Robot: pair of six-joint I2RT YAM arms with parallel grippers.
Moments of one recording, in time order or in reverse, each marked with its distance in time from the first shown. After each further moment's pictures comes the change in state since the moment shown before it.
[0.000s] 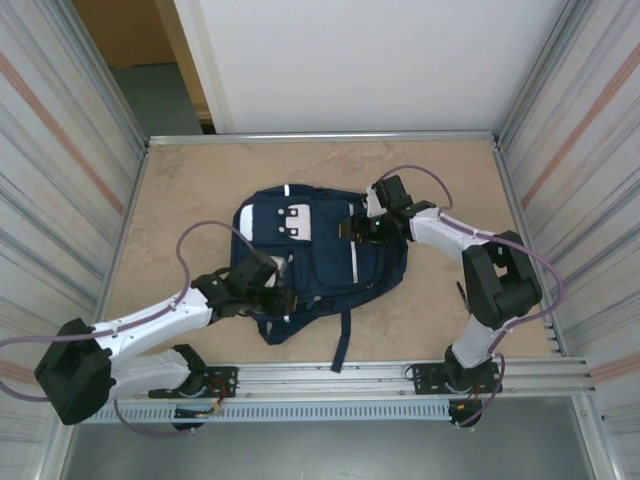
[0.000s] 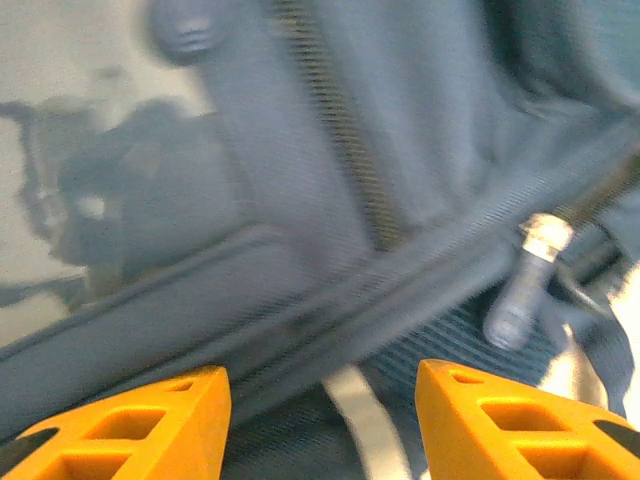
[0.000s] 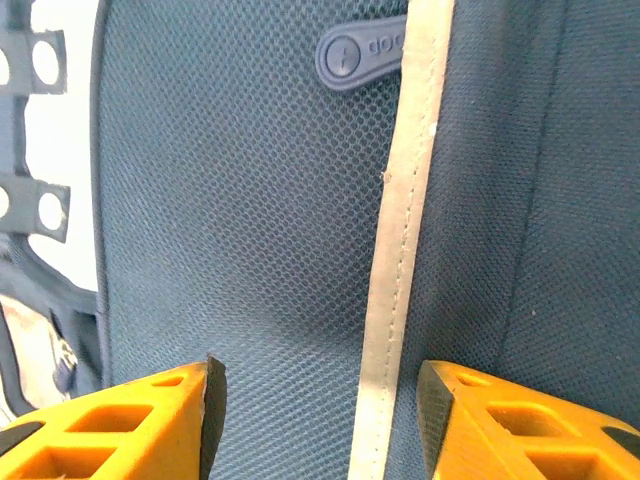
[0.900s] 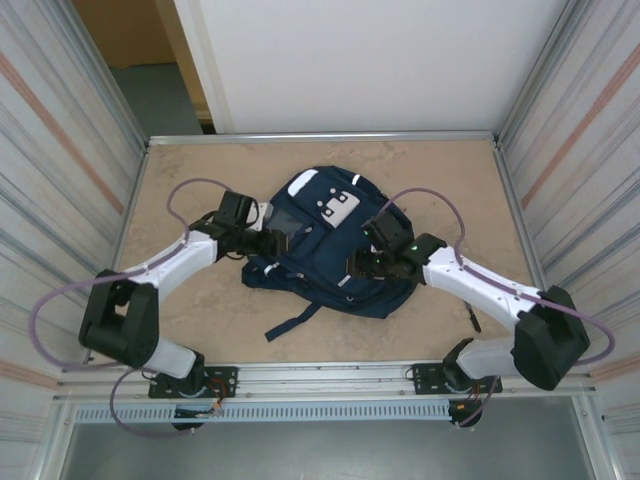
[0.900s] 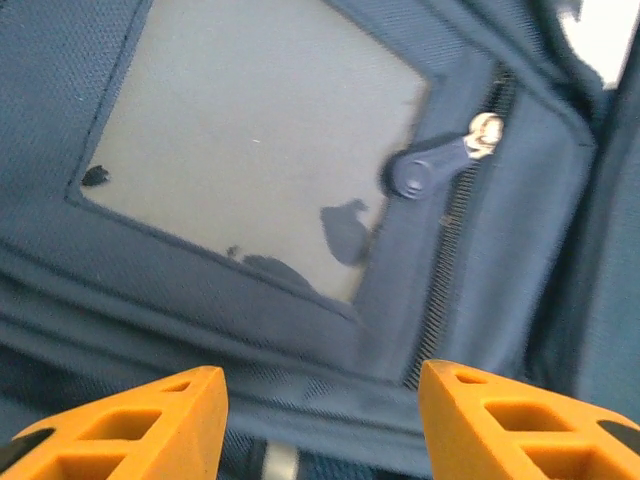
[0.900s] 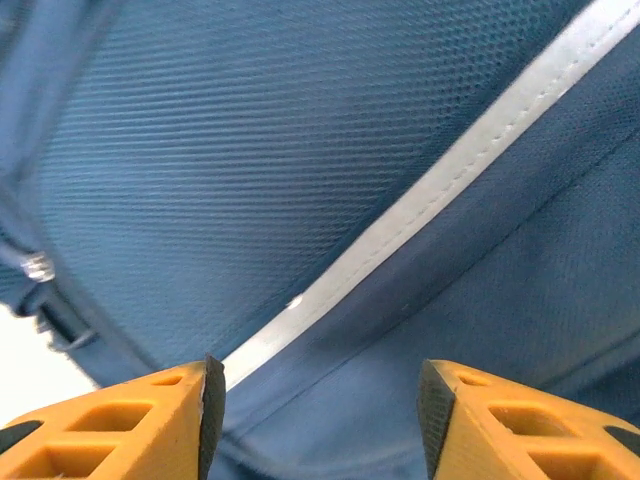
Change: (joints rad) left arm 0.466 0.390 0.296 0.111 0.245 0.219; right arm 0.262 -0.367 -0.209 -0.243 0.409 0.201
